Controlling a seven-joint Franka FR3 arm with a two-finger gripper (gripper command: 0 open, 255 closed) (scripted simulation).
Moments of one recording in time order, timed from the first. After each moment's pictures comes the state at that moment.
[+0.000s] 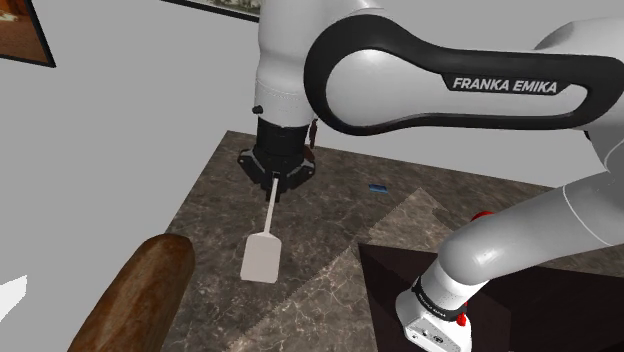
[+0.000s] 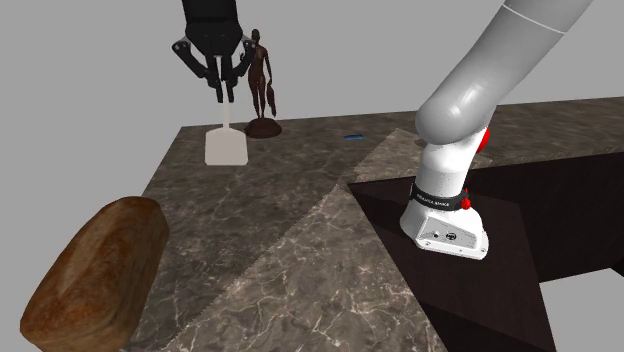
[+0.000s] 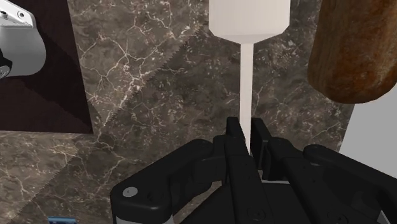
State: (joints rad) arm -0.32 -0.40 0.88 -2.00 0.25 1.74 1.38
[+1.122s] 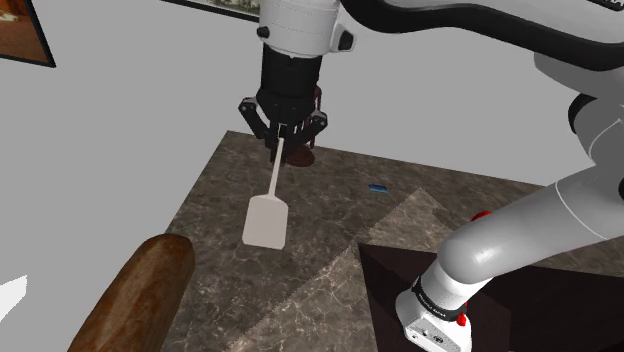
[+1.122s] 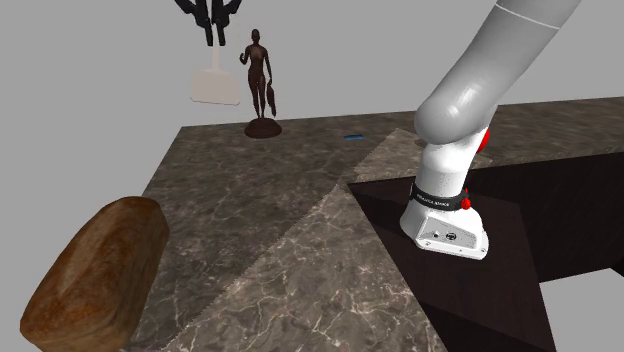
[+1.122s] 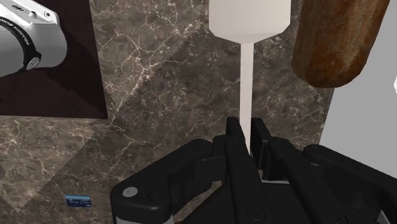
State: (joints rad) arm -0.36 -0.35 0.87 -1.73 0.20 1.52 1.40
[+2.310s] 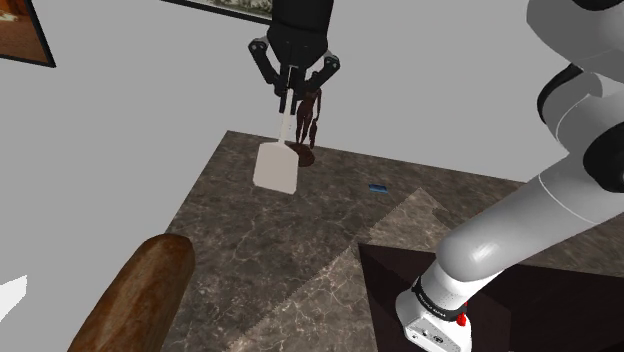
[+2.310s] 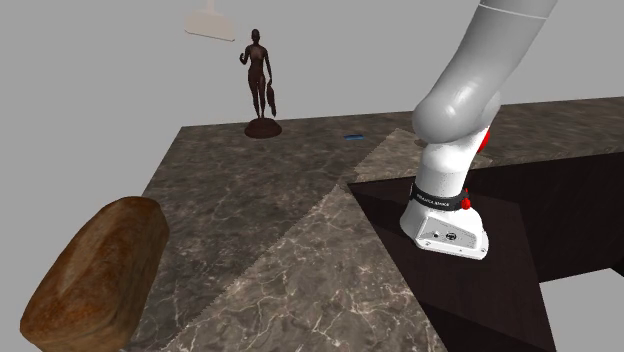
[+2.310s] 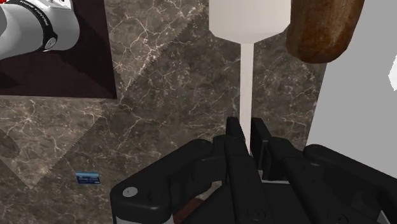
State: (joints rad) arm -0.41 -0.21 0.89 -1.45 0.10 1.33 1.40
